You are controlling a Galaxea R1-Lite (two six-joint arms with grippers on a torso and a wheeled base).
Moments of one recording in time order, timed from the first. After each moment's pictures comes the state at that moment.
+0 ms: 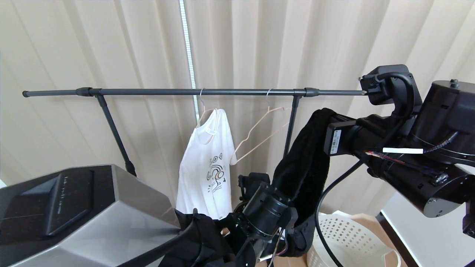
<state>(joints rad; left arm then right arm) -0.98 2.14 -1.06 -0.42 0.40 -0.52 0.71 1.57 -0.82 -0.69 -0.62 0.01</state>
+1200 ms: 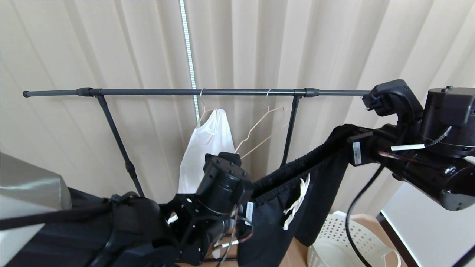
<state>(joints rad) -0.87 1.90 -0.92 -0.35 0.40 -0.34 0.56 1.51 -0.81 -0.43 -0.60 -0.11</state>
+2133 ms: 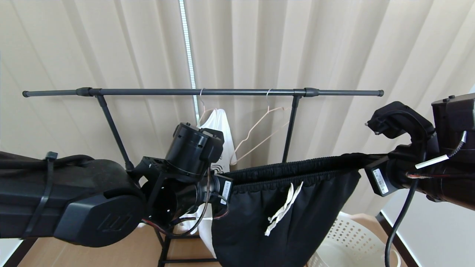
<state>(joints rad) -0.75 1.79 -1.02 -0.11 0.34 -0.18 0.50 1.43 -0.88 0.02 -0.46 -0.11</state>
